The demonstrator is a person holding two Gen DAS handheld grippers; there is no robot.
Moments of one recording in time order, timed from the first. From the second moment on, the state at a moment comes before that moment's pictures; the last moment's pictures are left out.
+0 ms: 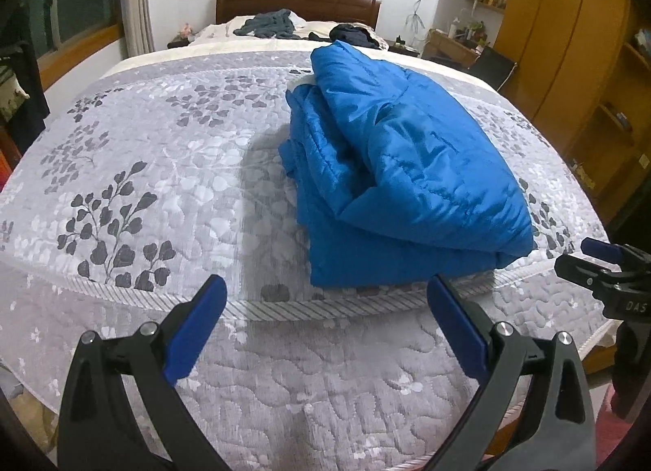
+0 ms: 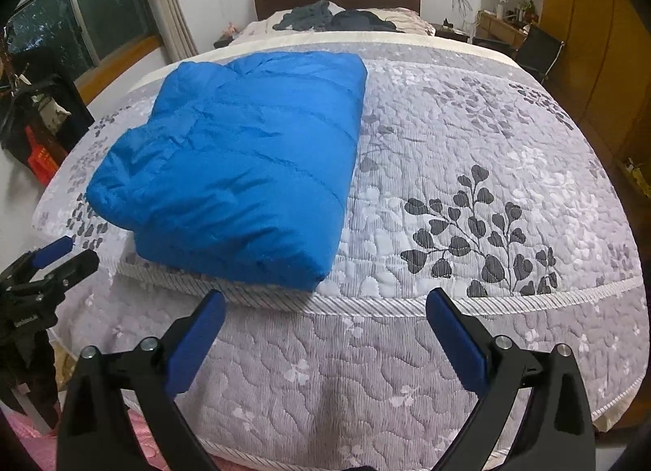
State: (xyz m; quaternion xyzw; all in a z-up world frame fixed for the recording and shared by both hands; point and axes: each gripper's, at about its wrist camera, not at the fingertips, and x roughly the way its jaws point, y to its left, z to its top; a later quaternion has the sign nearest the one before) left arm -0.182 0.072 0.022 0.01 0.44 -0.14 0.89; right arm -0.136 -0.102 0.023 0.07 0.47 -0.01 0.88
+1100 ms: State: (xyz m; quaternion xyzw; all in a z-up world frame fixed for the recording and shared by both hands) left arm -0.188 0.068 0.031 0.03 0.42 -0.13 0.90; right arm -0.134 -0.093 0.022 0.06 0.47 -0.01 0.88
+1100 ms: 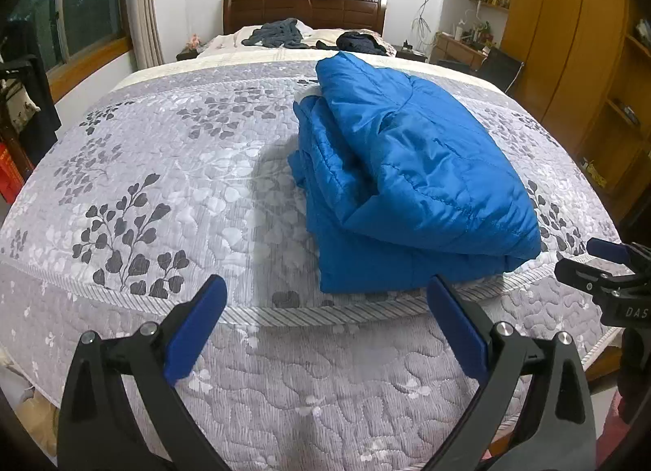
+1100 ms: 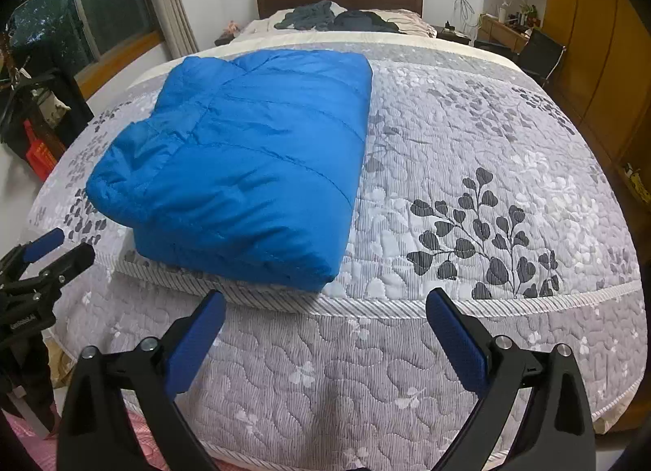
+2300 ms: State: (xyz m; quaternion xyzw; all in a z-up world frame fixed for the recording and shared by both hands) left arm -0.189 0.069 0.029 0.03 0.43 -0.12 0.90; right arm -0.132 -0.091 0.019 0.06 0.47 0.00 0.88
